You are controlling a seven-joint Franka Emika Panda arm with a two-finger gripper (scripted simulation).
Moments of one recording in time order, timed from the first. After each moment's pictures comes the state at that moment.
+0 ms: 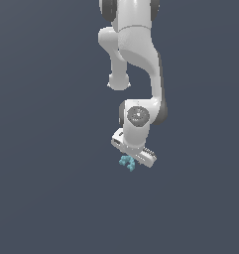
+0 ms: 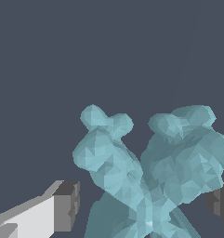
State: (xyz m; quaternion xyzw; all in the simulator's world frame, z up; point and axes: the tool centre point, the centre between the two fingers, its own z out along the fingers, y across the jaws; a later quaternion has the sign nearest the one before) arm 0.034 0.057 0.041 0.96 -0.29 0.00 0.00
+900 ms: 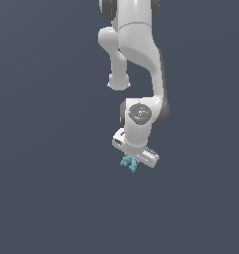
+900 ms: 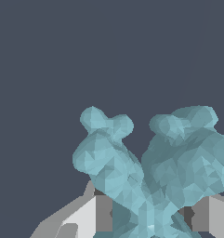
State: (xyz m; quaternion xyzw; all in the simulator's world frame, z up) arm 0.044 0.063 0.053 0.96 -0.28 0.01 -0.01
